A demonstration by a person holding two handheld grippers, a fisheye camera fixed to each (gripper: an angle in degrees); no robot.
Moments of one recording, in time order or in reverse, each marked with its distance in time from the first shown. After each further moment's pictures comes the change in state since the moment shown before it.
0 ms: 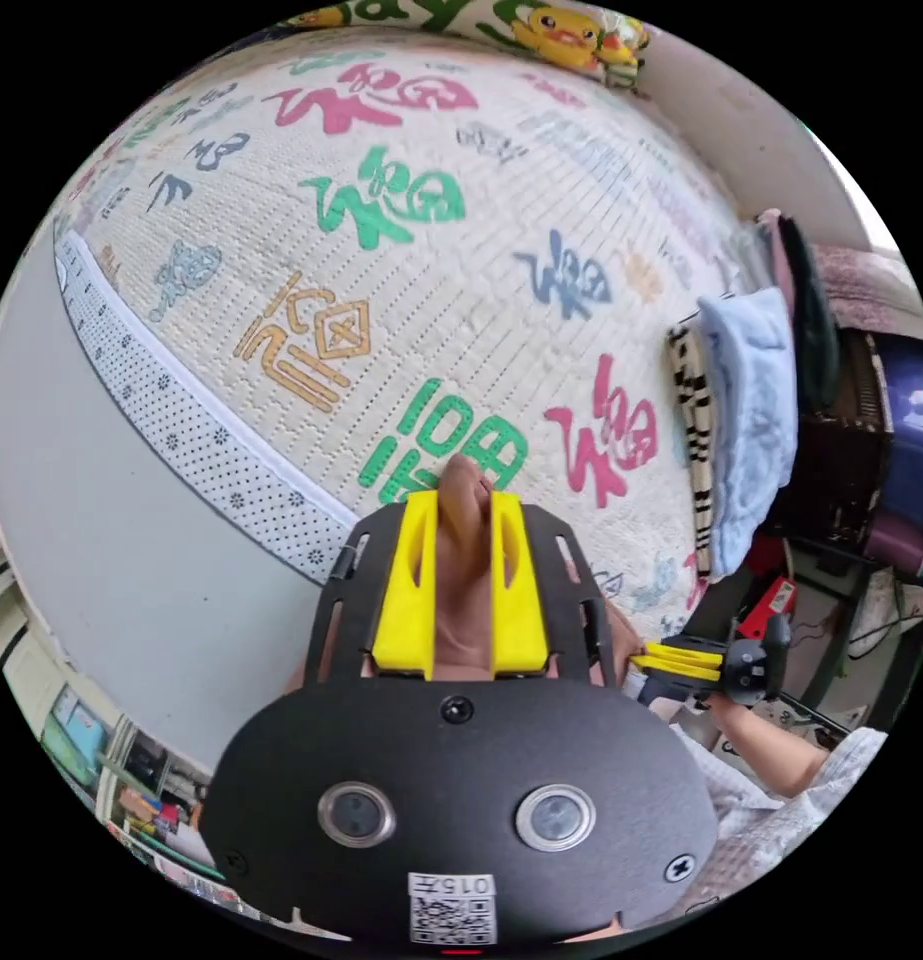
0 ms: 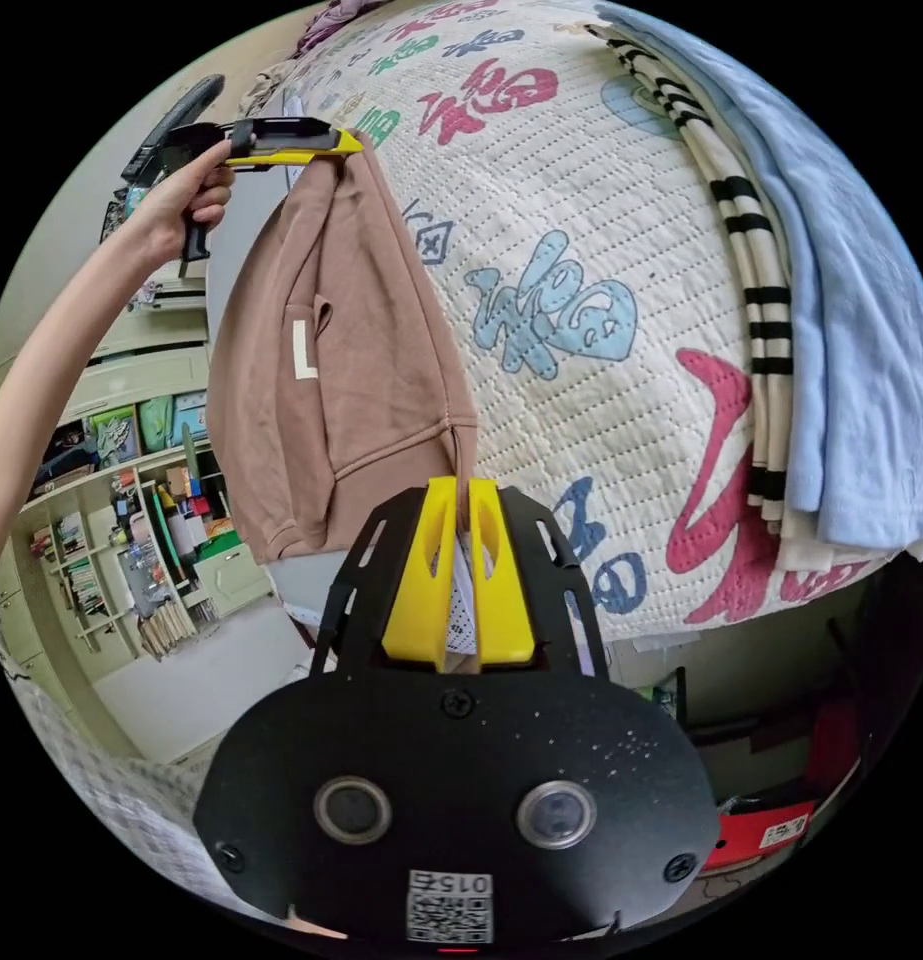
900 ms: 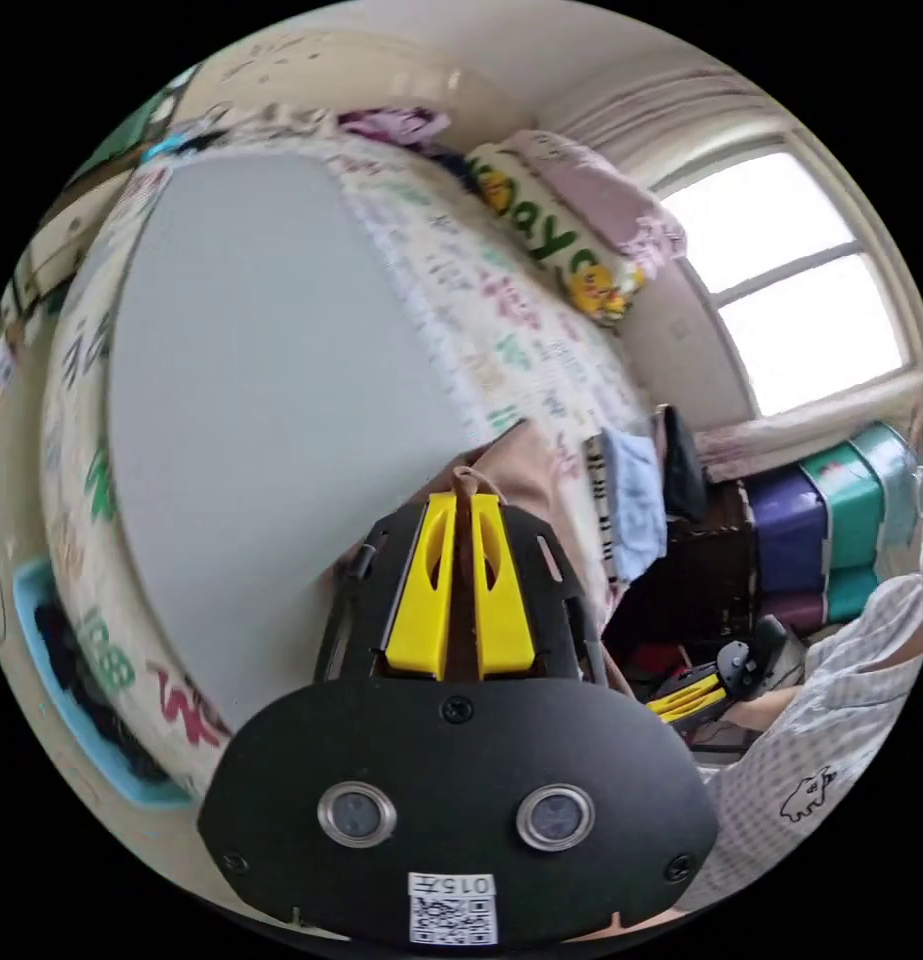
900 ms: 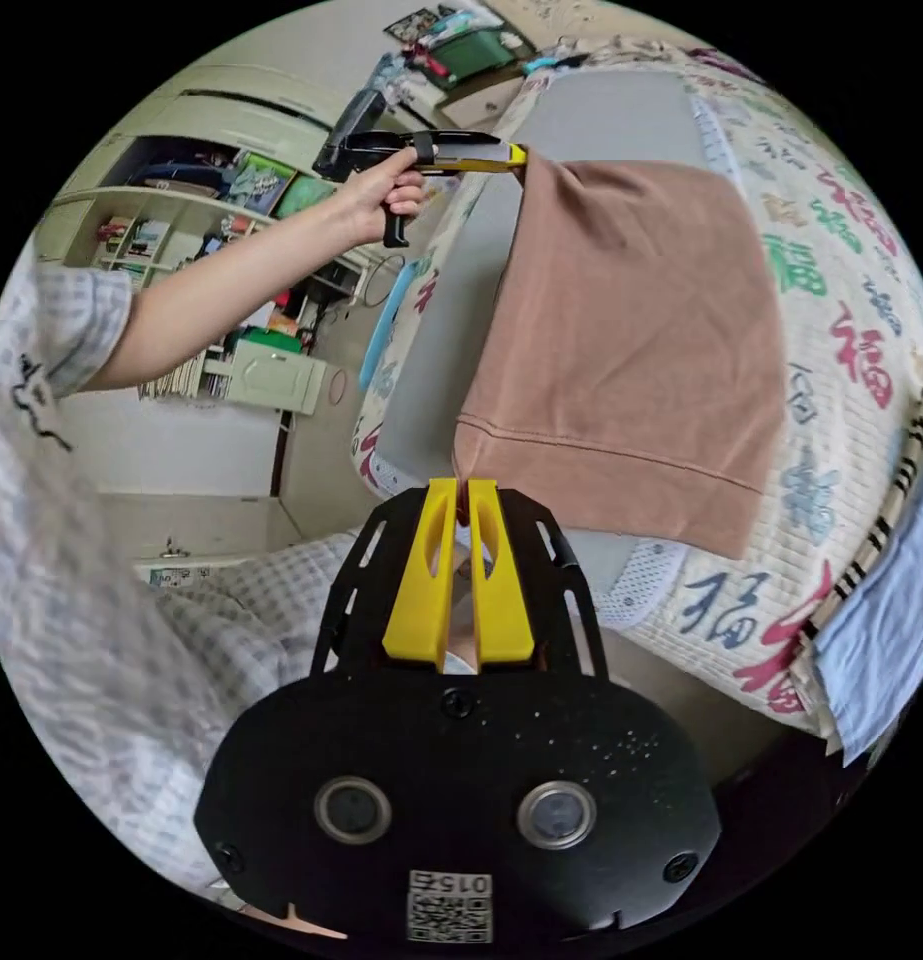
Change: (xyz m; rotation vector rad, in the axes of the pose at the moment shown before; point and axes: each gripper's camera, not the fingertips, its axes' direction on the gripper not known) left arm -0.216 0.356 -0.045 0.537 0.364 -0.430; right arm -0.366 0.013 0.033 -0.185 0.024 -0.682
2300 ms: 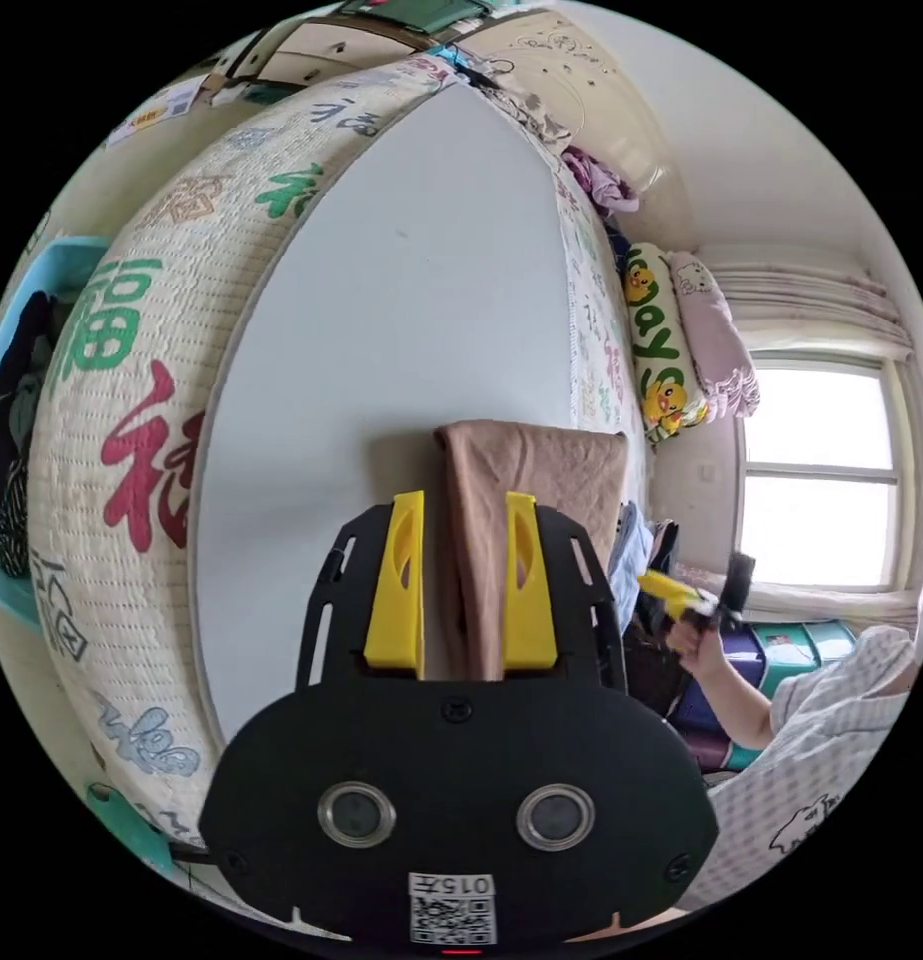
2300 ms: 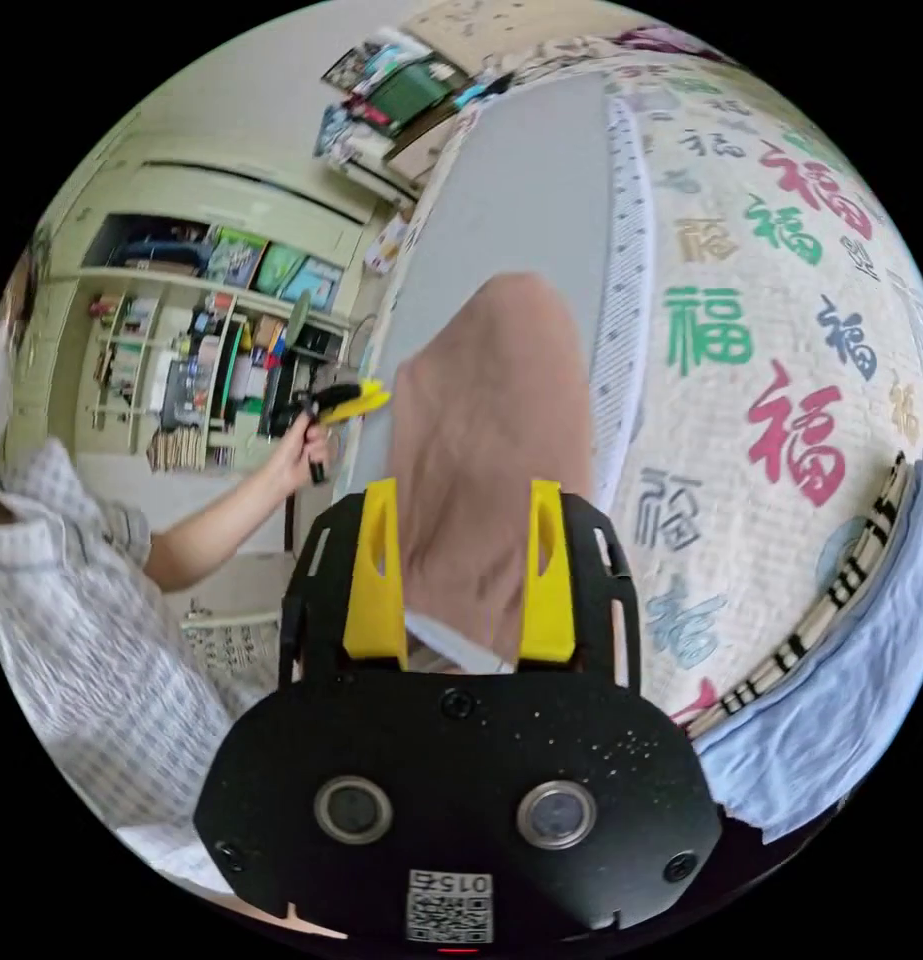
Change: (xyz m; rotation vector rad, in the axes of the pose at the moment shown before) left arm -0.121 0.118 0.020 0.172 0.191 -0.416; right arm 0.354 -0.176 0.077 0.152 -0.079 0.104
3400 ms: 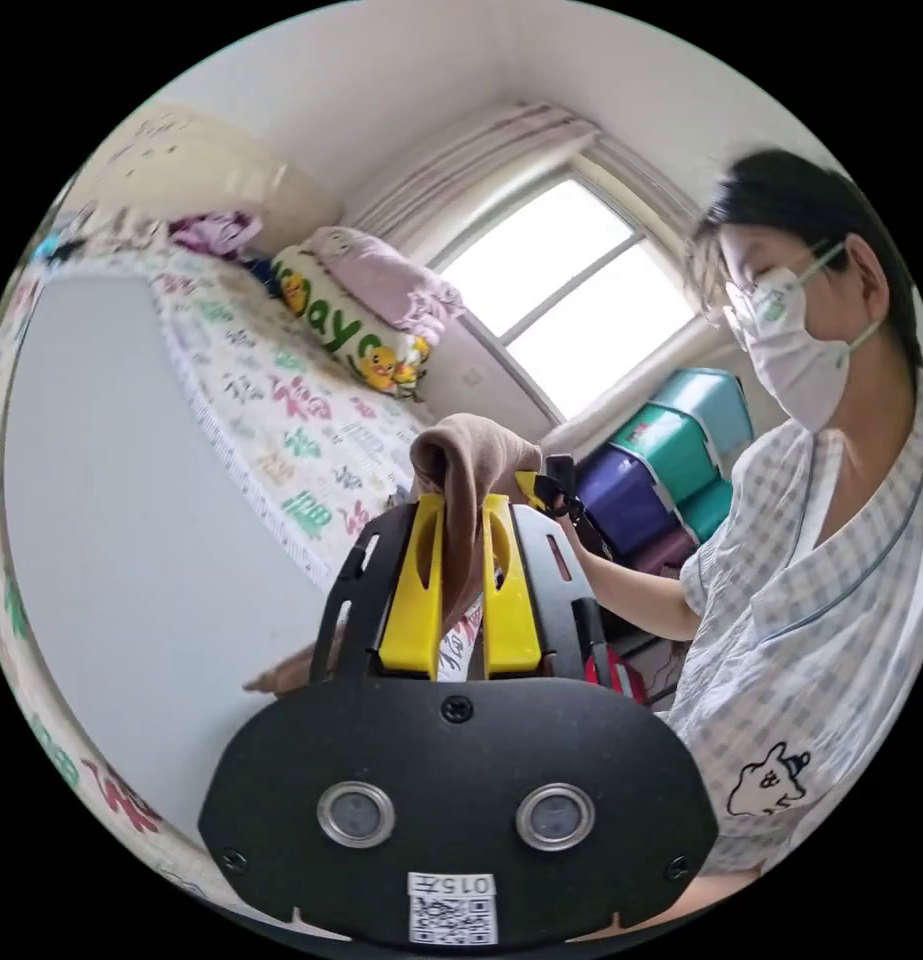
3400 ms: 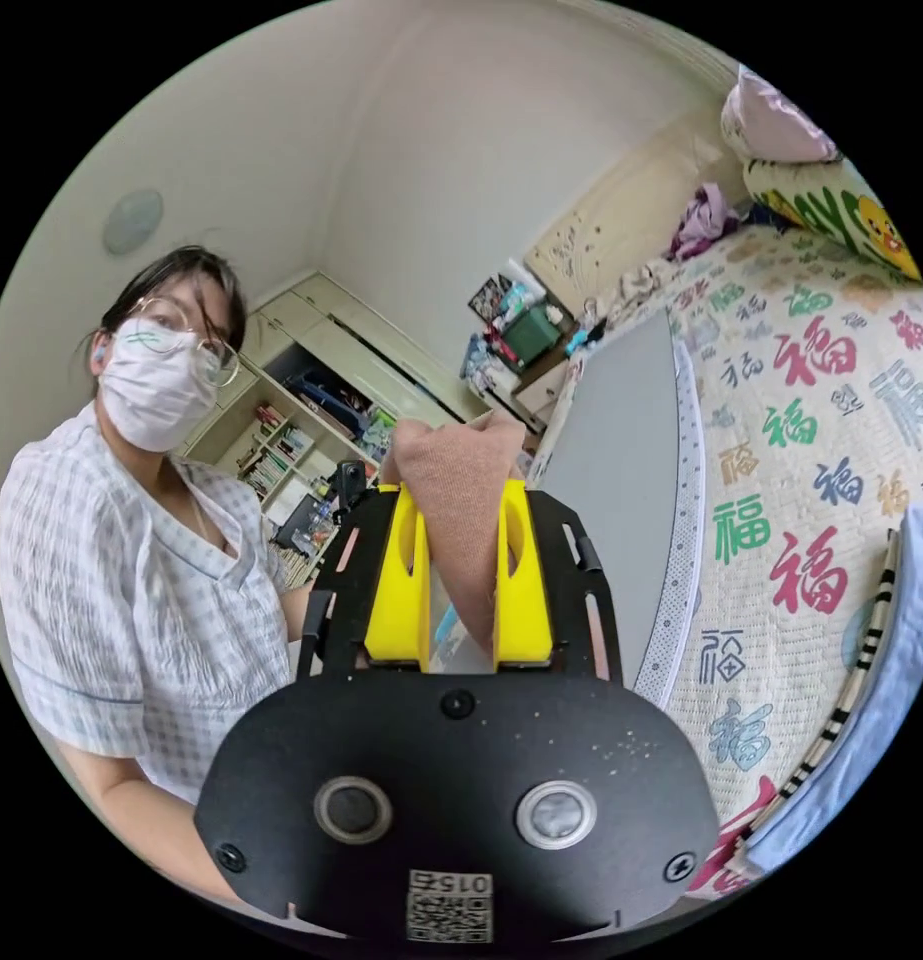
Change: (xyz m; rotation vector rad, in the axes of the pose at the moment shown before) left arm 0.255 0.138 0.053 -0.020 0.395 0.914; right arm 0.300 0.430 -0.150 0.732 -0.293 -0.246
